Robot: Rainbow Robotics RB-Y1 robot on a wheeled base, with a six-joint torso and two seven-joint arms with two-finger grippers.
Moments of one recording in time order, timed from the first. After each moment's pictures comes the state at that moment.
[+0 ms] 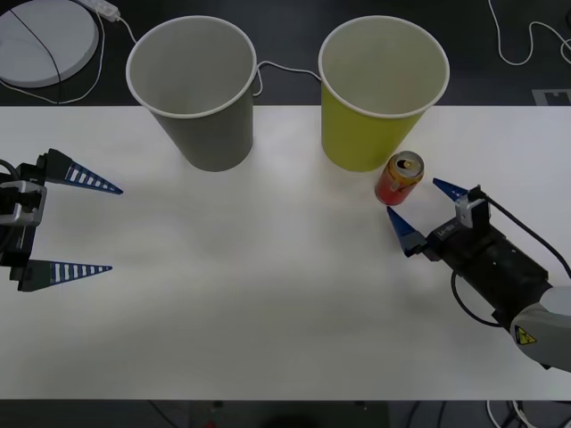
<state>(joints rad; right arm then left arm) -0.57 -1.05 1.39 -1.38 1.74 0.79 -1.20 -0.16 0.85 0.27 -1.78 -1.54 -1.57 -0.04</state>
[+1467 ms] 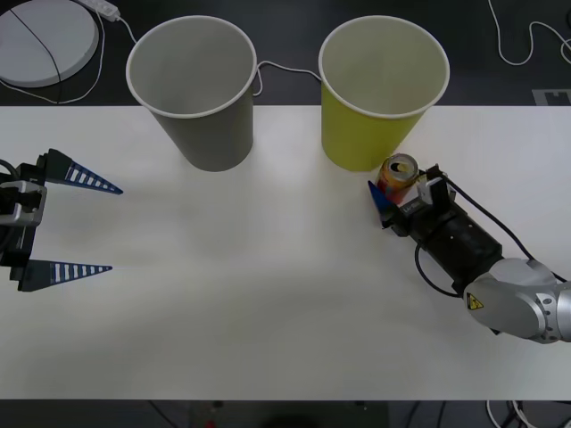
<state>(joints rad) -0.68 -0.86 1.40 -1.17 1.70 0.75 -1.15 -0.16 0.85 0.27 -1.78 -1.54 -1.57 -0.04</state>
